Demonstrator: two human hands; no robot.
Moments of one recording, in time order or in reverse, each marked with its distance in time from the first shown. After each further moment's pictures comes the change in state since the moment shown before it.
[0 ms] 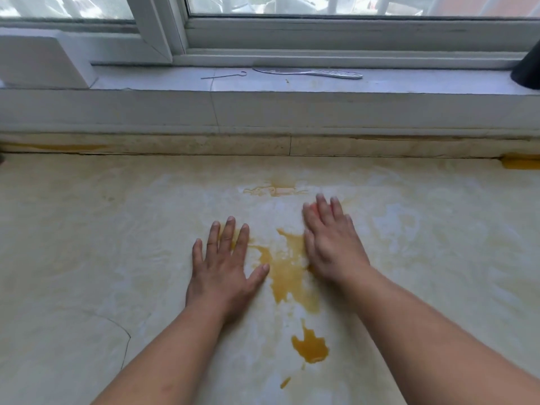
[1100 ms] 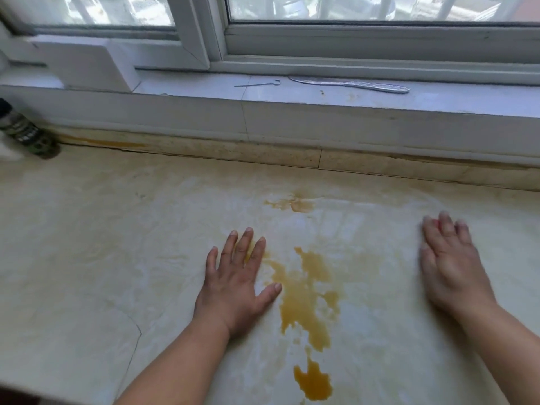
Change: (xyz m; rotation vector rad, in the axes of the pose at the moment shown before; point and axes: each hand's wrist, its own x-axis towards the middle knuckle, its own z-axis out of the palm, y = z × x) left_hand -0.005 0.005 -0.008 0.030 0.003 -0.026; right_hand 0.010 0.149 -0.036 0.010 0.077 0.168
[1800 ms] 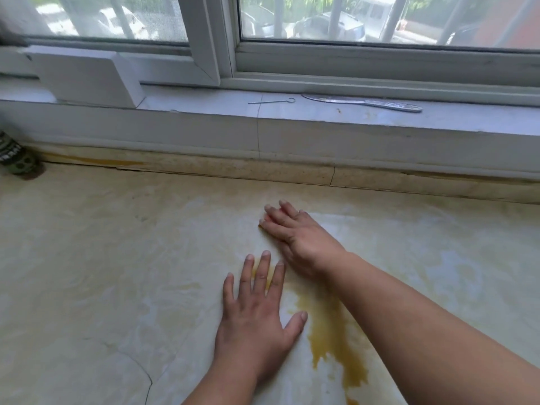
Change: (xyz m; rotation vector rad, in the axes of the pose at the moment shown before) left_hand 0.006 -0.007 0.020 -0.081 0.153 0.078; right_hand 0.056 -0.246 0.054 0.017 -0.211 -0.725
